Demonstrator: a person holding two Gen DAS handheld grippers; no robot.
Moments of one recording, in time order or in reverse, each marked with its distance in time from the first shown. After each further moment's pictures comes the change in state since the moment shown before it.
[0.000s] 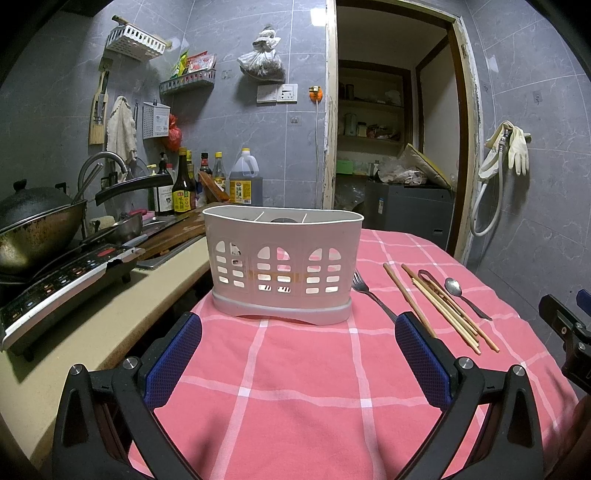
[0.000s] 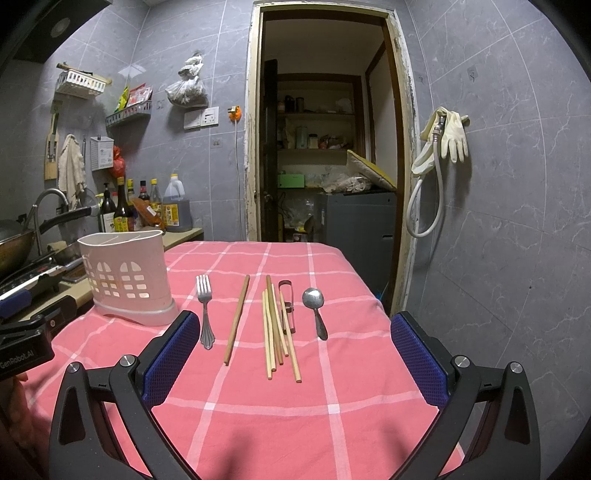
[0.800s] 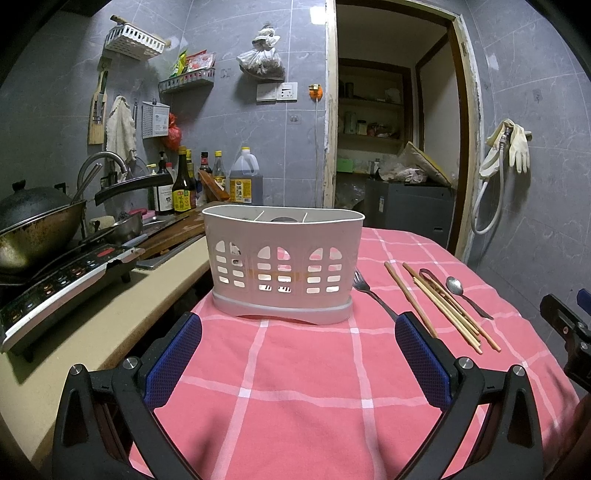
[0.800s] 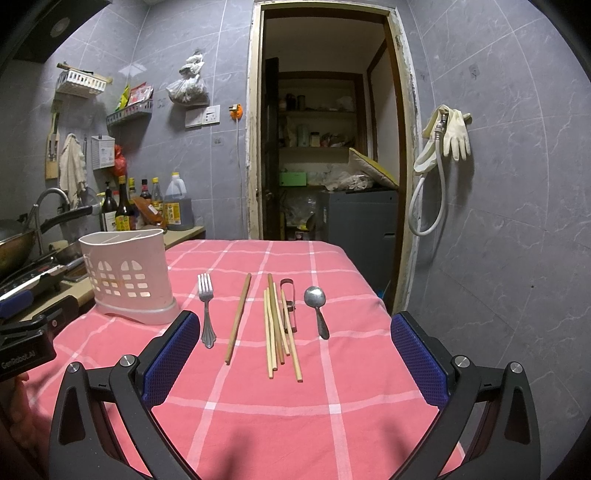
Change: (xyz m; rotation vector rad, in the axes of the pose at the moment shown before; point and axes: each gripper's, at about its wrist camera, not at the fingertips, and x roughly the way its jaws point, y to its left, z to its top) left arm 0.000 0.000 0.000 -0.002 0.005 0.003; right arm 0.004 -0.001 0.003 -0.001 0.002 0.002
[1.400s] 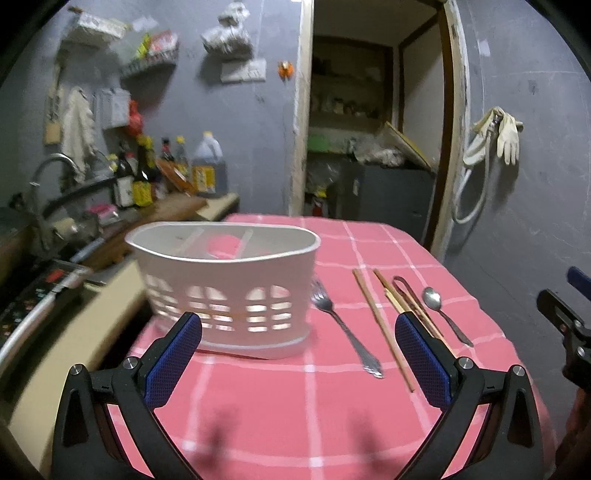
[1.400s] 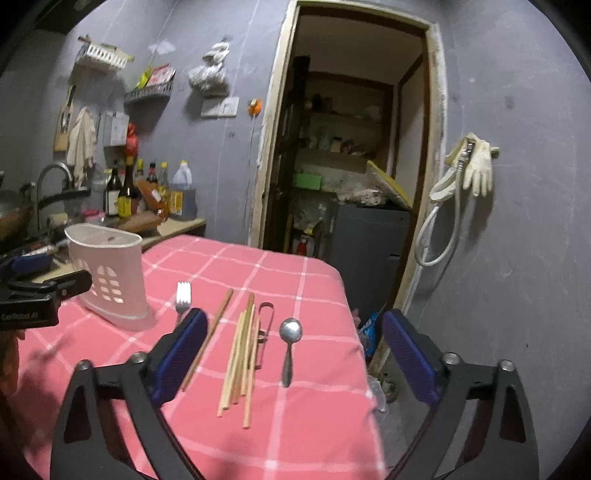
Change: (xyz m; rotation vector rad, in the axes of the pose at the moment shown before) left arm 0.057 -0.035 0.047 0.017 0.126 -0.115; right arm 0.046 -0.032 0.049 -0.177 0.039 0.040
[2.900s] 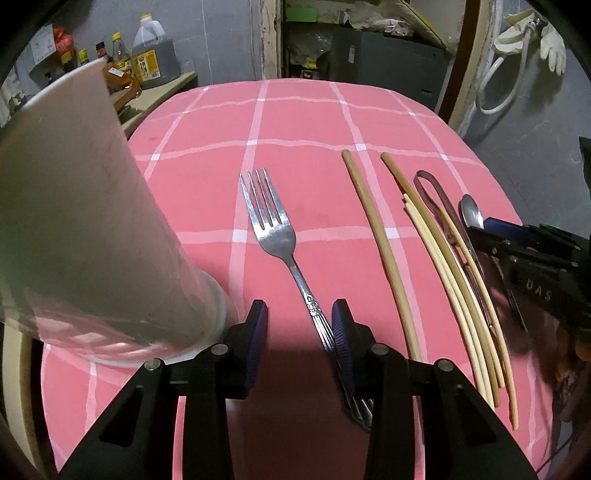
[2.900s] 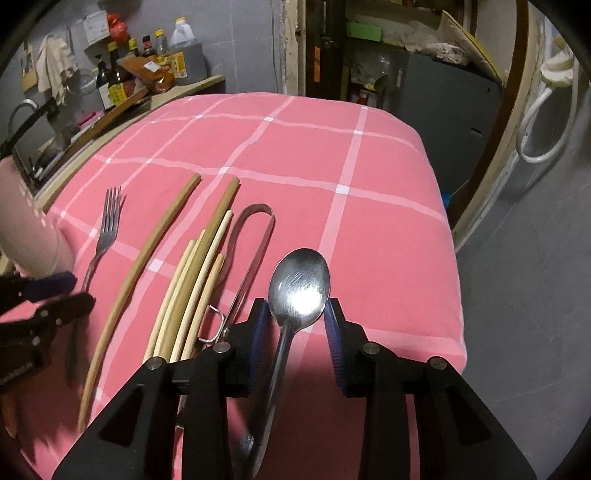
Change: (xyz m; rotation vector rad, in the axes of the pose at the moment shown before) left arm 0.166 -0.022 -0.019 0.070 0.541 0.034; right arm 0.223 -0.028 -0.023 0.030 0.600 0.272
